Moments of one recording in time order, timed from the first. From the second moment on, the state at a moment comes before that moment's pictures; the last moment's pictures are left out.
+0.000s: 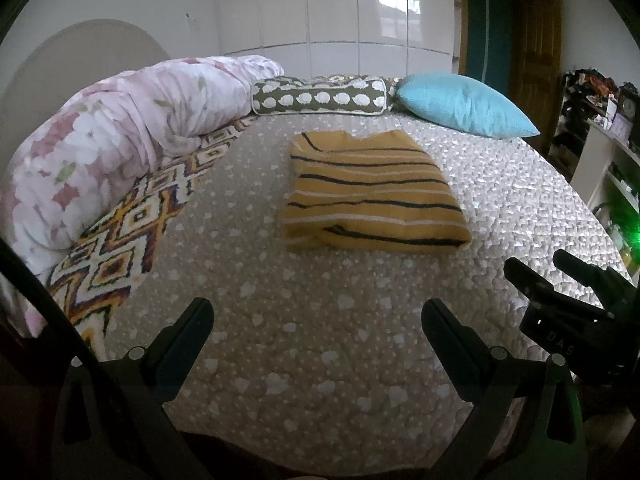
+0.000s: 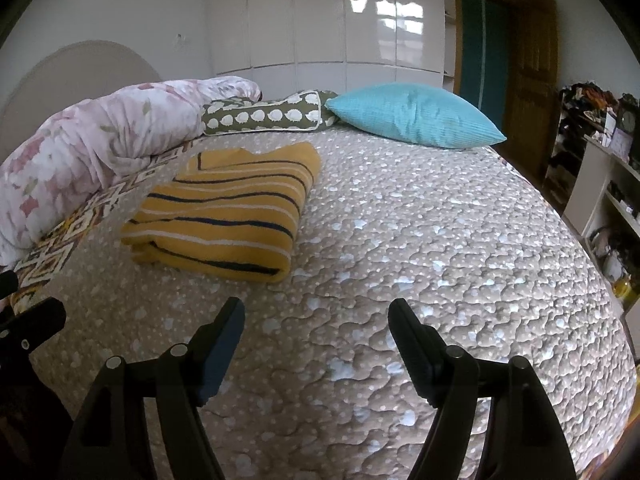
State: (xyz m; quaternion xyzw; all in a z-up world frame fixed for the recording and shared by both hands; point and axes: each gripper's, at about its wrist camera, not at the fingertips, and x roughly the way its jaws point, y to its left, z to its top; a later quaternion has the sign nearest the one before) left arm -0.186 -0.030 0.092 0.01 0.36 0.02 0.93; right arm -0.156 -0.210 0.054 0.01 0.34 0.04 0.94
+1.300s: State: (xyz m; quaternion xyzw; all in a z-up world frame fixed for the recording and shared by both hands) left arm -0.166 -0.025 0.056 0.00 0.44 0.04 0.90; right arm -0.145 -0.204 0.034 -0.03 0.39 0.00 0.92
